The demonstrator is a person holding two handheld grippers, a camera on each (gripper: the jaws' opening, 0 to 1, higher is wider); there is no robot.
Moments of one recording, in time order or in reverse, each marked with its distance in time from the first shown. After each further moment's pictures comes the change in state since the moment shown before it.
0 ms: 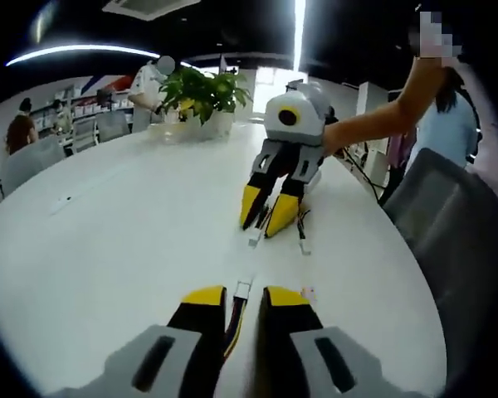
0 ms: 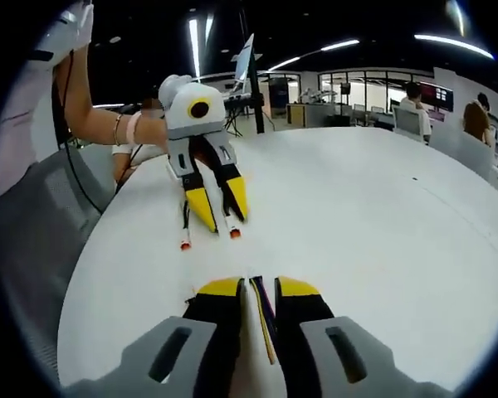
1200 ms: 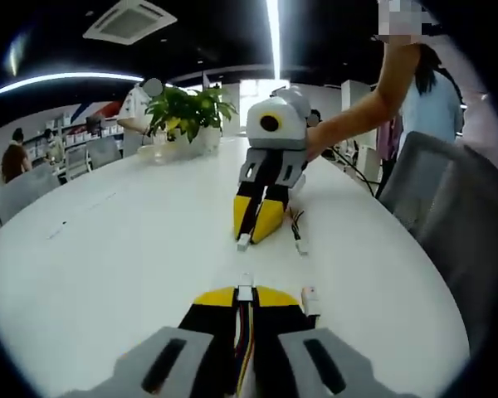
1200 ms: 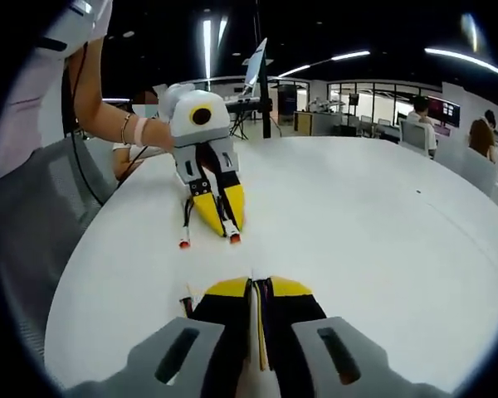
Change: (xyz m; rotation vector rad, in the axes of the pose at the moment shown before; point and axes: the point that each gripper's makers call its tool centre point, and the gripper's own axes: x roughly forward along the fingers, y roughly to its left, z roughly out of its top) left arm 0.004 -0.008 0.005 0.079 -0.089 -0.034; right arm 0.005 0.000 0.003 -0.062 -0.030 0.013
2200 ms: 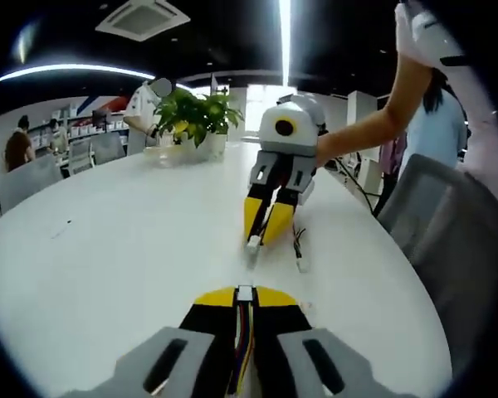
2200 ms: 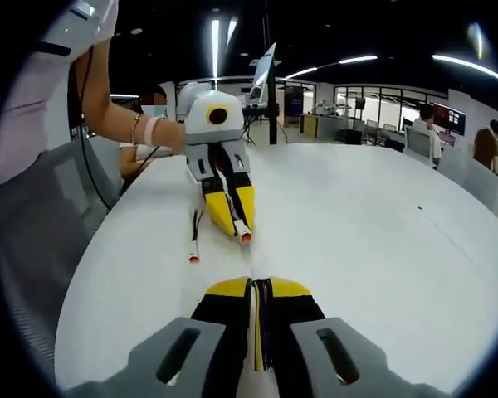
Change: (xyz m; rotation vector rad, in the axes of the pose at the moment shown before) left arm -0.009 0.012 0.018 -0.062 -0.019 -0.003; right arm -0.012 0.003 0.027 -0.045 -0.009 0.020
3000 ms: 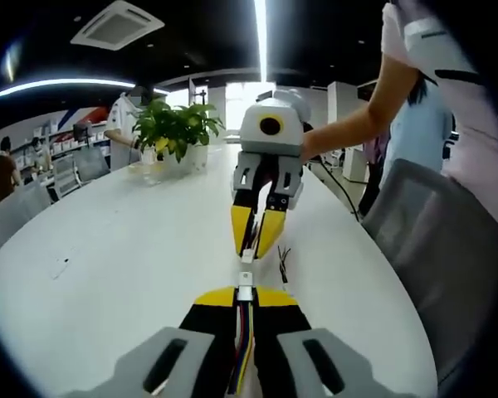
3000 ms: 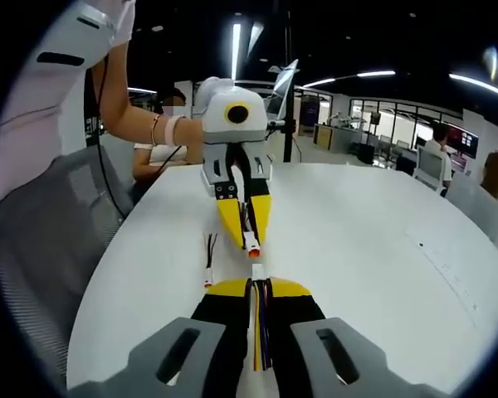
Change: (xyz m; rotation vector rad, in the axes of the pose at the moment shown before) left arm -0.007 -0.016 0.040 0.092 0.021 -0.075; right arm -0.008 0.013 0.033 -0.085 -0.022 0.047
